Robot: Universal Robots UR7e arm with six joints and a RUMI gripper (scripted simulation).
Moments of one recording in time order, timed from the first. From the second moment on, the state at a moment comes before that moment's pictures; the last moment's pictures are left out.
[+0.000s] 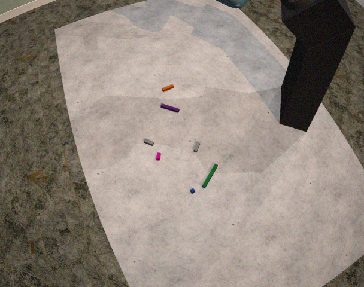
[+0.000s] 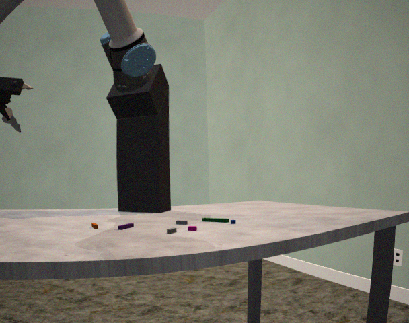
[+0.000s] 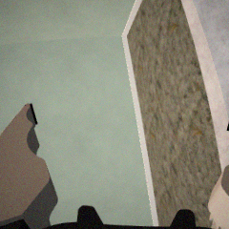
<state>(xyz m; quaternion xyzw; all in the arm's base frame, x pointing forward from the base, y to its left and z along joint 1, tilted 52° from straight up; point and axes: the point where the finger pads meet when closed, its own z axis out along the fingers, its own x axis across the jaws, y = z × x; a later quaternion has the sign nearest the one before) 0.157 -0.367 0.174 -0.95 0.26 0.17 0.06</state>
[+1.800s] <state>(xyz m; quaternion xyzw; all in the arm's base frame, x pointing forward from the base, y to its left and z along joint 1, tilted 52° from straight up) 0.375 -0.167 0.023 -0.89 -0.36 0.03 -0.27</state>
